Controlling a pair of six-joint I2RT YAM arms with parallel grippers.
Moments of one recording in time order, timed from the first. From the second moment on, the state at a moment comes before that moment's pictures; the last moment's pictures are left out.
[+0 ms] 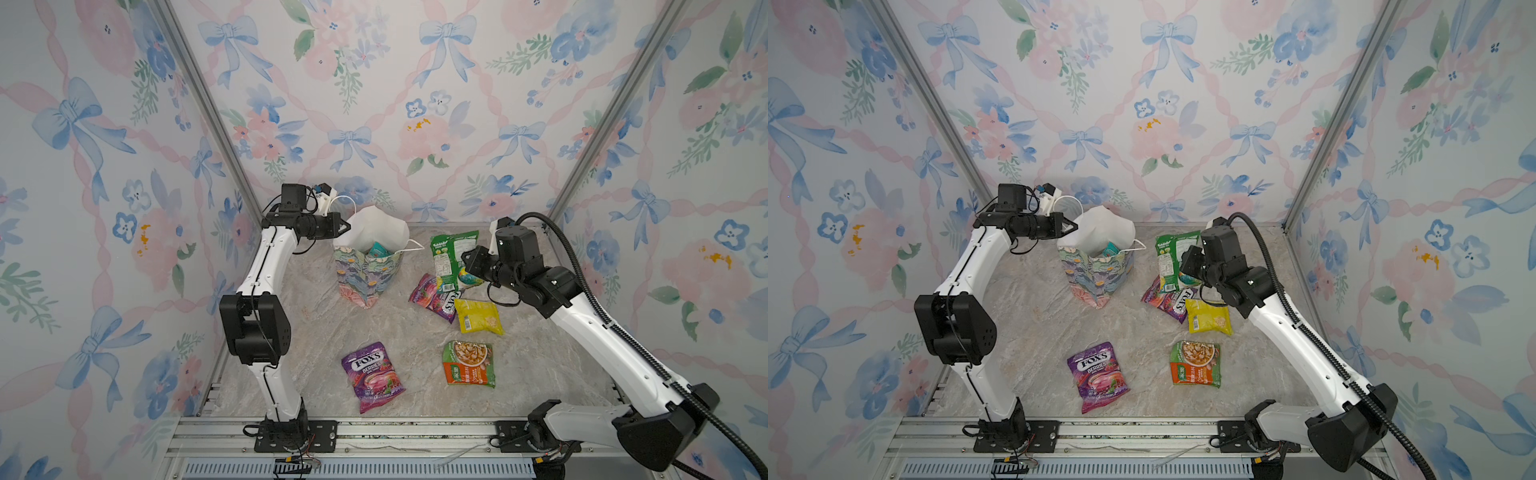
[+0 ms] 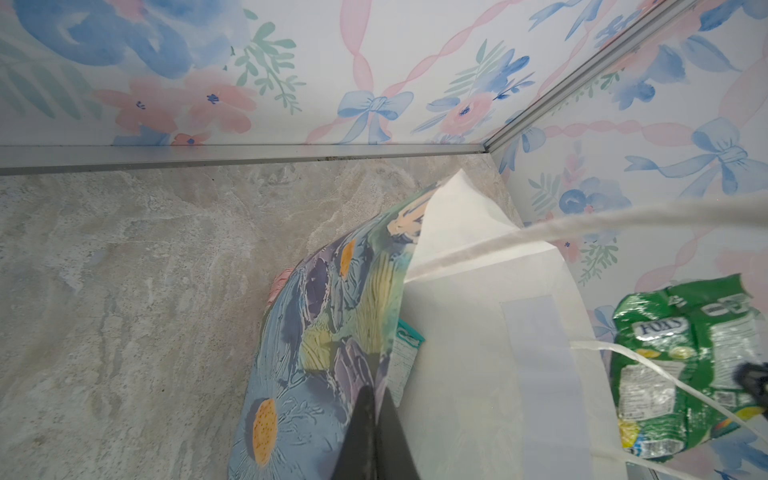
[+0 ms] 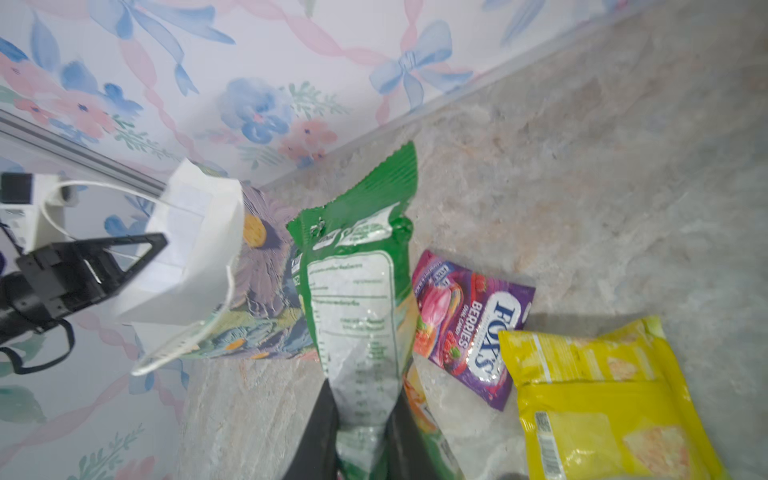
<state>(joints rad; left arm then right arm) -0.01 1.88 1.83 -0.72 0.70 -0.10 0.52 1.29 1.40 -0.64 0.11 0.73</state>
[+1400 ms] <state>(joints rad) -0.01 1.87 1.82 -0.72 0.71 -0.10 0.72 1.96 2.12 -0.50 0.18 0.67</state>
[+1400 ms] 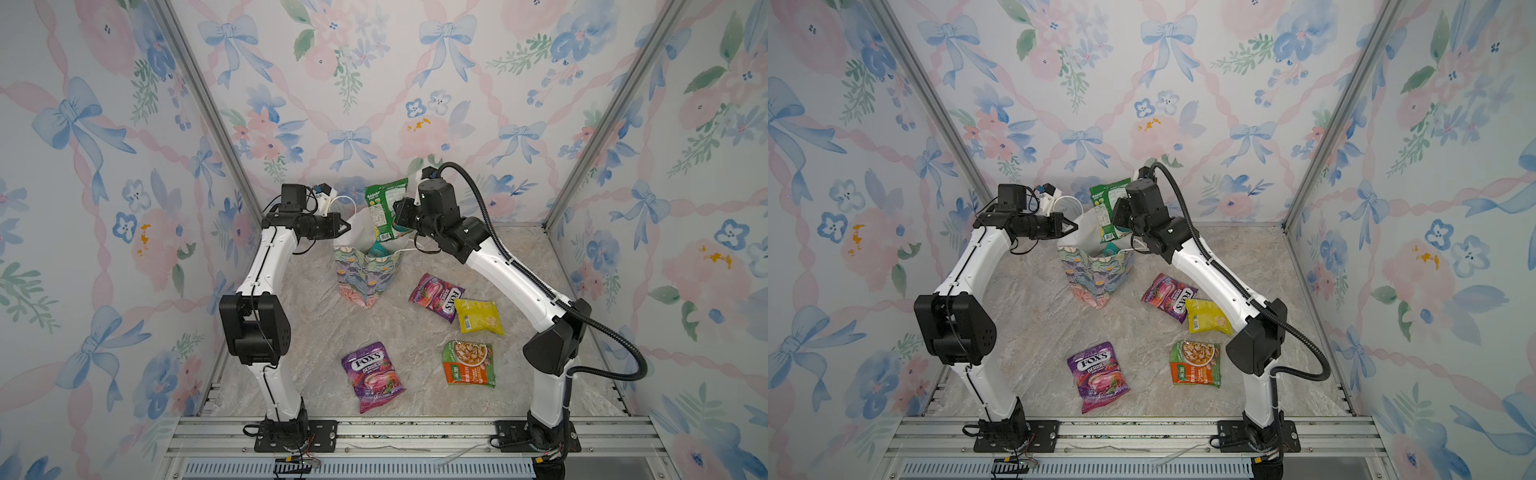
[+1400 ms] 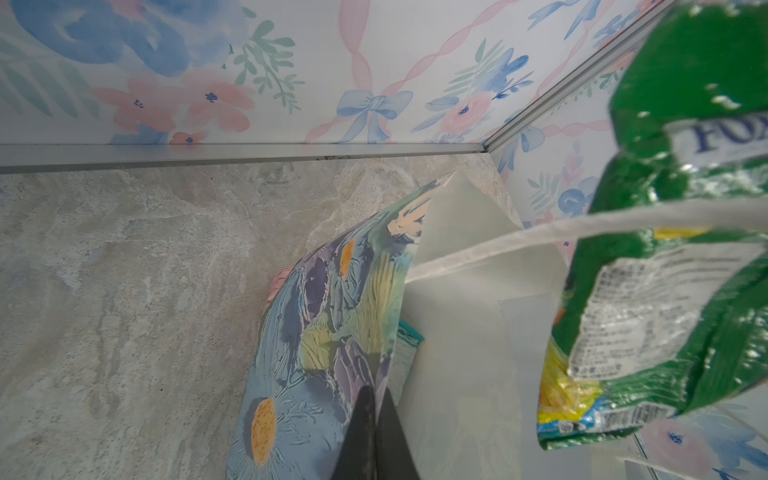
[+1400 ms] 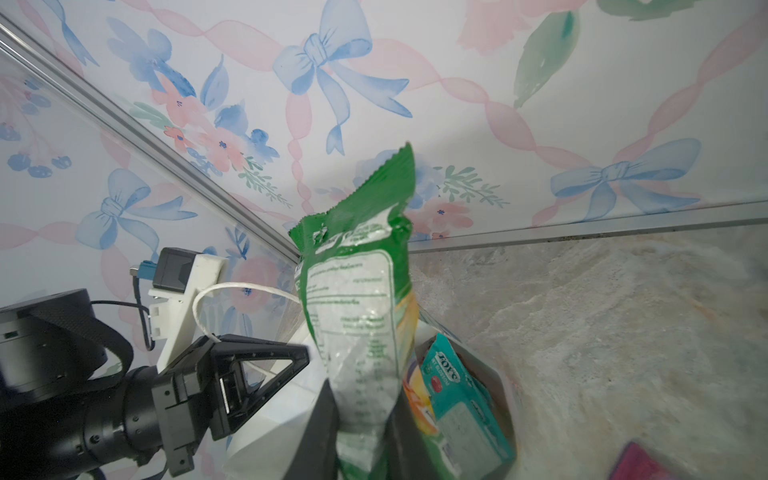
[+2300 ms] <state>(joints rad) -0.01 1.87 1.82 -0.72 0.71 -0.10 0.76 1.94 1.84 -0.25 0.24 0.96</state>
